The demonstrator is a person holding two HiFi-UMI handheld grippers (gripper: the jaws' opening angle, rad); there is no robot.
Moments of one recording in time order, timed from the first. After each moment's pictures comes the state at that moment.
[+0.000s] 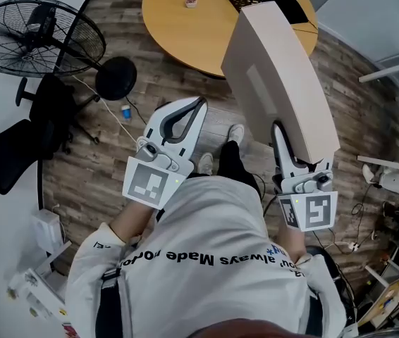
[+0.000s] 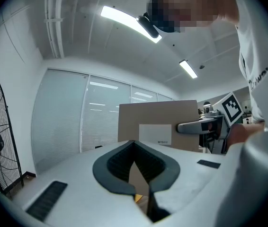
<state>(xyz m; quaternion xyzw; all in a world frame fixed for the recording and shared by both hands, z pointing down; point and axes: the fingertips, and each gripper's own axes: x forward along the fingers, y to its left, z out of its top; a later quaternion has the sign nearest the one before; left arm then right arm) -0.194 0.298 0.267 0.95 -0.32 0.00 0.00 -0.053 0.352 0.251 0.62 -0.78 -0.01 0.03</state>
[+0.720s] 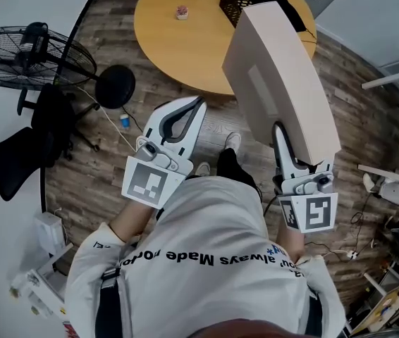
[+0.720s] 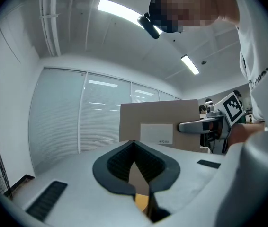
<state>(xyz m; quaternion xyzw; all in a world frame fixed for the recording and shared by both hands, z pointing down) -0.113 0.225 0.263 0.95 -0.32 0.01 -0.01 0.031 0.282 0.250 0.62 -0.78 -0.01 0.02</state>
